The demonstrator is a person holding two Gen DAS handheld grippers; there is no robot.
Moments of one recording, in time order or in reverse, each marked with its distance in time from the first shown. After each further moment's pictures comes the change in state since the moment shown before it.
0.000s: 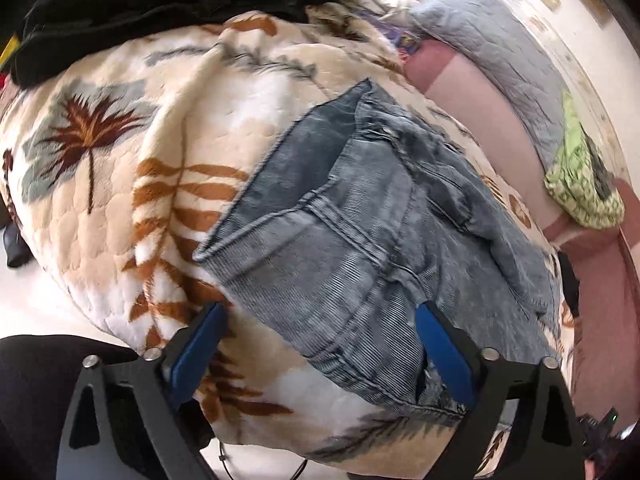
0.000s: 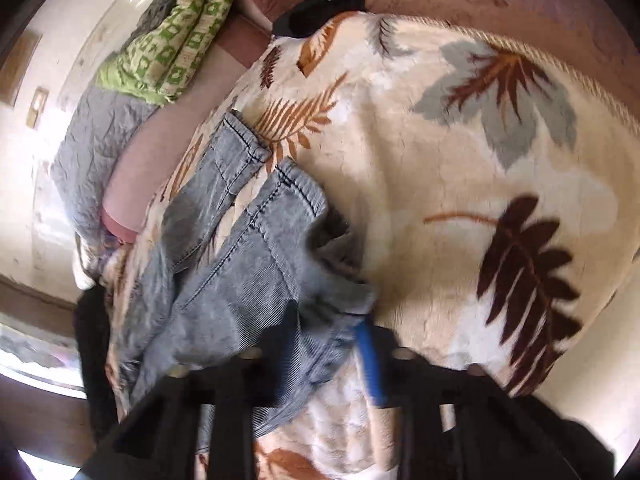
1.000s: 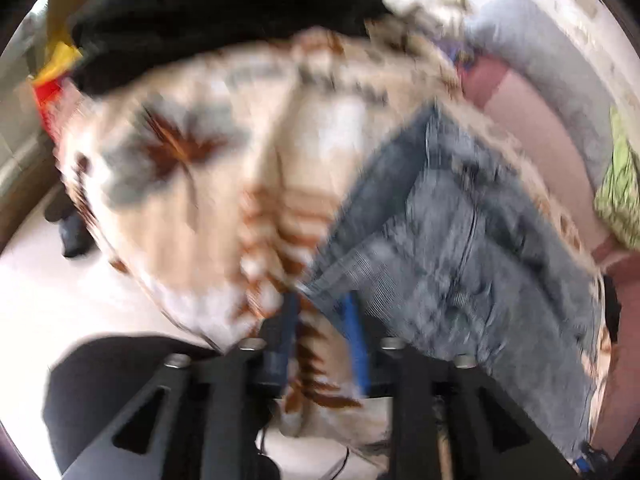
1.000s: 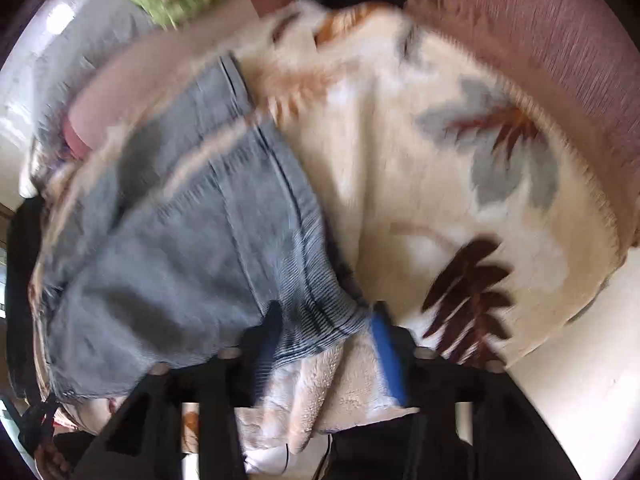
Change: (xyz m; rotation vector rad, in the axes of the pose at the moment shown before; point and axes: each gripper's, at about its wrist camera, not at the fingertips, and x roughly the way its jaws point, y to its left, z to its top) left arm -0.045 0.015 0.009 -0.031 -0.093 0.215; right arm -0.025 0.030 0.005 -0.269 0.006 -0.245
